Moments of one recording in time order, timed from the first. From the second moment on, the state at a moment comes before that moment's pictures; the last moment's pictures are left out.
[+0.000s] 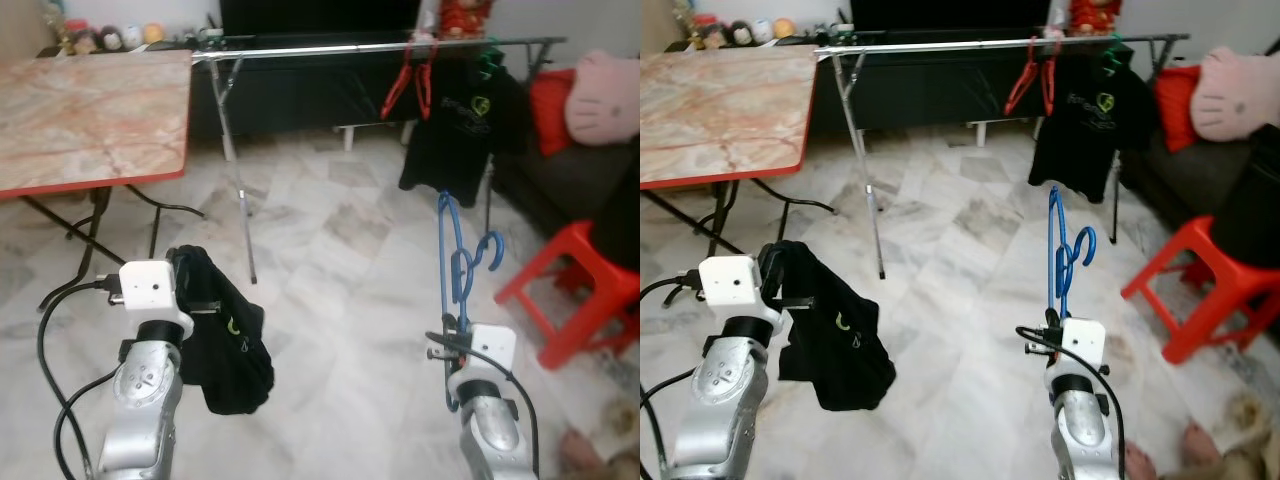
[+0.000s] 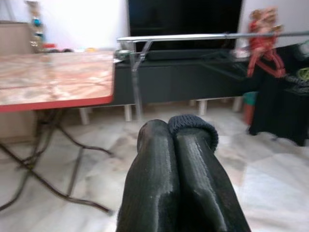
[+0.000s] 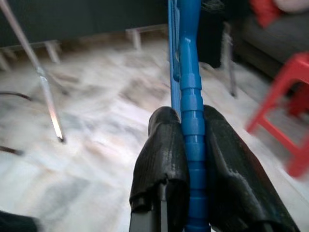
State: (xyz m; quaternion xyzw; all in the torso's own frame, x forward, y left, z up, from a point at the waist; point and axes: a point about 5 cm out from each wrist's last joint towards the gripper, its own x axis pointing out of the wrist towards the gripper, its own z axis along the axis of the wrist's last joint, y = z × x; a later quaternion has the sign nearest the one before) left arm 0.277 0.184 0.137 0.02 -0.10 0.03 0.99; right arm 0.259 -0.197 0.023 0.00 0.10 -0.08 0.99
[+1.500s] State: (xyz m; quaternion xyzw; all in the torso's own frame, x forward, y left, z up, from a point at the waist) left arm 0.281 0.196 0.136 0.02 -0.09 0.06 0.99; right arm 0.123 -0.212 -0.105 -0.12 0.57 -0.02 0.81
